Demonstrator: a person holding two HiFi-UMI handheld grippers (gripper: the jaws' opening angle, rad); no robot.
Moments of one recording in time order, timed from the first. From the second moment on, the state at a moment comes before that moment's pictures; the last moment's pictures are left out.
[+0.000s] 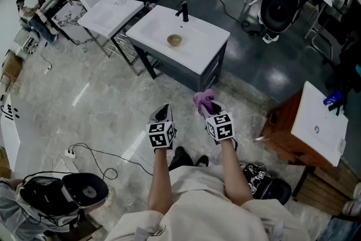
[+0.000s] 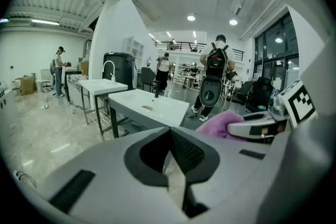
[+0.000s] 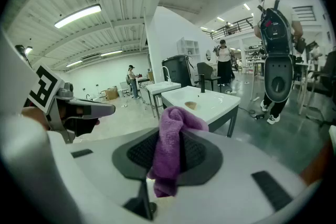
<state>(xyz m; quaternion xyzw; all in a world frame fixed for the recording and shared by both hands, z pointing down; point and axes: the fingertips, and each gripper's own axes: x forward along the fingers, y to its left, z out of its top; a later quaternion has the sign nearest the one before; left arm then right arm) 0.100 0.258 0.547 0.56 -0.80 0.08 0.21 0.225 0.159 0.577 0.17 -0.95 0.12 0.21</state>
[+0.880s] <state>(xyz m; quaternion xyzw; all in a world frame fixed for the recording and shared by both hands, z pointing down) 0.062 0.264 0.542 0.53 -0.82 0.08 0.21 0.195 0.148 0.567 0.15 -0.96 0.14 0.19</state>
